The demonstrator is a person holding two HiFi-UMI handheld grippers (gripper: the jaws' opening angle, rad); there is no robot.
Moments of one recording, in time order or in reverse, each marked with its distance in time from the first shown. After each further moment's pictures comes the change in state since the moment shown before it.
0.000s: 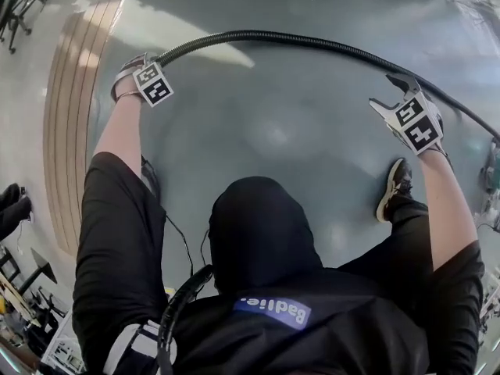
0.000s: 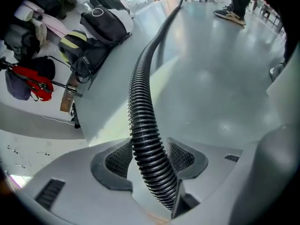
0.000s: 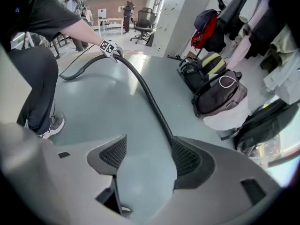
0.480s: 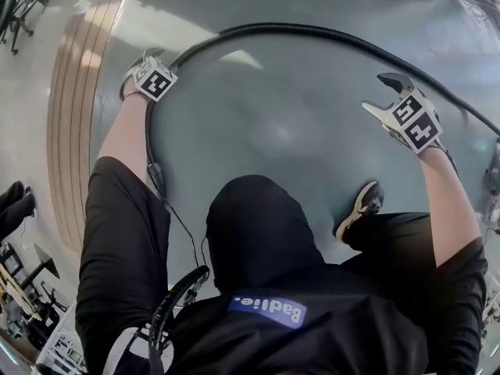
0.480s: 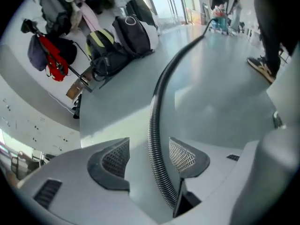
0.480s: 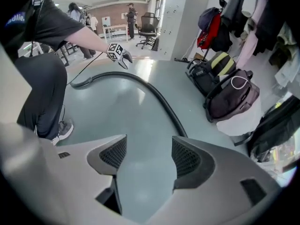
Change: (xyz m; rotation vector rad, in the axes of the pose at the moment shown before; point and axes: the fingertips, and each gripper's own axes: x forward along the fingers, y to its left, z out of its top) left arm -0.033 0.010 0.057 -0.290 -0.187 -0.034; right arm 0.002 0.009 0.002 -0.002 -0.066 0.116
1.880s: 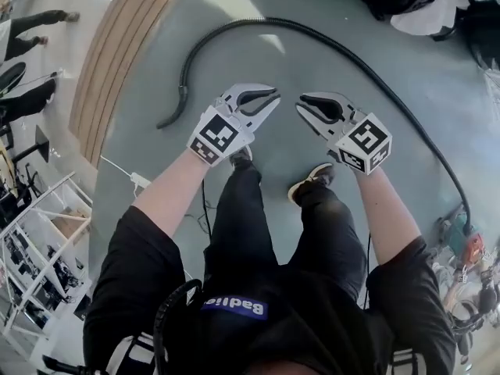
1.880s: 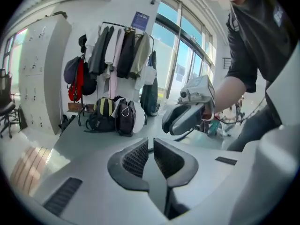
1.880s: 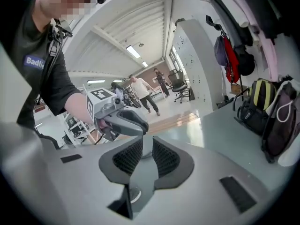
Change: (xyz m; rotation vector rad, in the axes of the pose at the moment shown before) left arm -0.452 -0.158 0.310 -0.535 -0.715 -0.195; right arm -0.250 0.093 0.201 0.088 -0.676 0.669
